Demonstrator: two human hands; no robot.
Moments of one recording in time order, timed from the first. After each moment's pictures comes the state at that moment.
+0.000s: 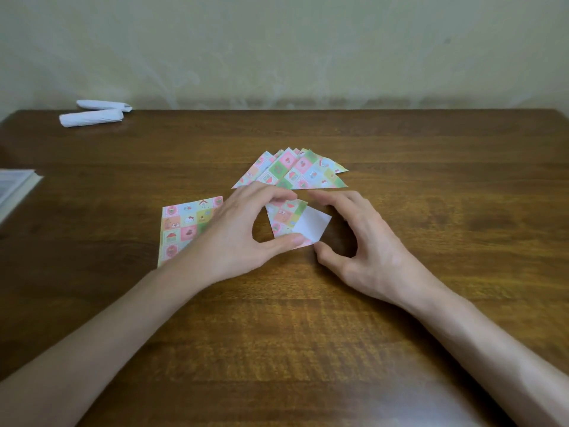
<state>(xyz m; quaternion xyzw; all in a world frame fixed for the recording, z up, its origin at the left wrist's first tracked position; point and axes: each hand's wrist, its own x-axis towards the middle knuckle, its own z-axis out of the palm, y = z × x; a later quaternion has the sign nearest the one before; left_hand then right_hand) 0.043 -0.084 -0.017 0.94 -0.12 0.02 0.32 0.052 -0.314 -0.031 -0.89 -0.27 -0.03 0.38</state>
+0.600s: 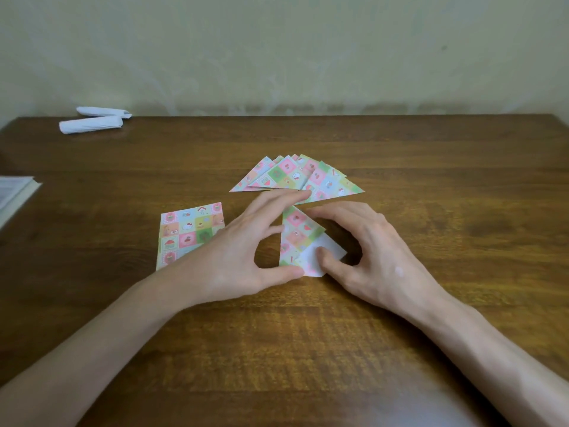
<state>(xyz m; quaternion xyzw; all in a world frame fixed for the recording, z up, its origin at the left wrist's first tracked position) 0.029 -0.088 -0.007 0.89 -0.20 -0.07 0.41 0.052 -0.320 -0.027 -0.91 -0.28 -0.05 0.32</state>
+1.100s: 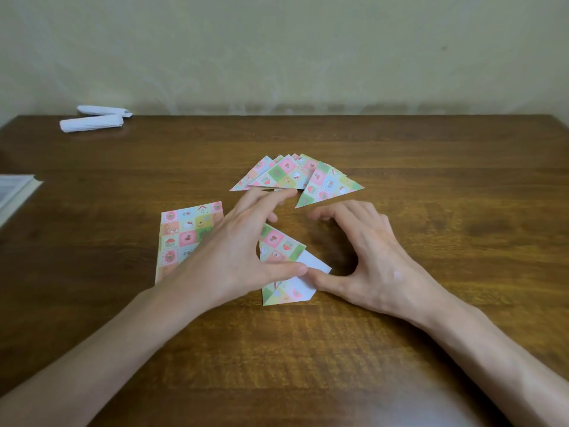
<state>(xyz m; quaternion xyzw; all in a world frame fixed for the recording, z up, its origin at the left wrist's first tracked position) 0.018 -0.095 0.008 0.94 -0.12 -0.01 0.31 0.048 -0.321 -0.027 -0.92 -0.30 -0.04 0.27</state>
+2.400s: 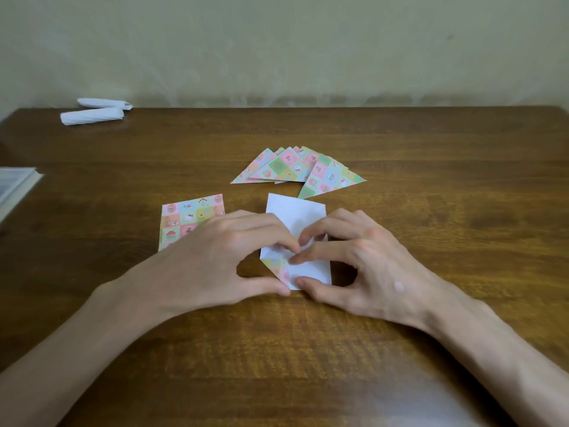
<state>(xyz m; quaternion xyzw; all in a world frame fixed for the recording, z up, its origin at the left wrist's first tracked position) 0.014 -0.065 -0.006 0.91 -0.35 0.05 0.23 0.041 -0.322 -0.022 -0.87 -0.43 -0.05 0.23</state>
